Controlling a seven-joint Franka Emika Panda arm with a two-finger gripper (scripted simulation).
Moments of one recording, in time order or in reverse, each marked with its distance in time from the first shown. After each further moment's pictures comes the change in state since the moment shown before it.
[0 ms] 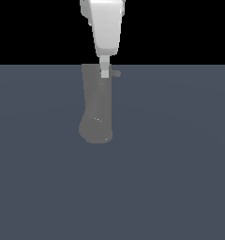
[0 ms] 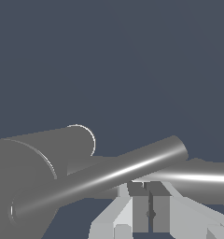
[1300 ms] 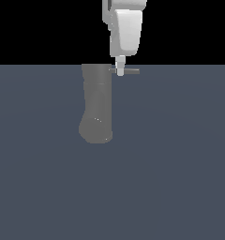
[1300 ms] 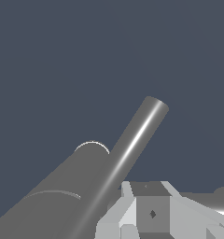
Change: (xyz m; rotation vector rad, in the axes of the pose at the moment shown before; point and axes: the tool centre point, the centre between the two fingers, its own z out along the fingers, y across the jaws) arm 0.045 -0.043 0.000 -0.007 -0.004 0.000
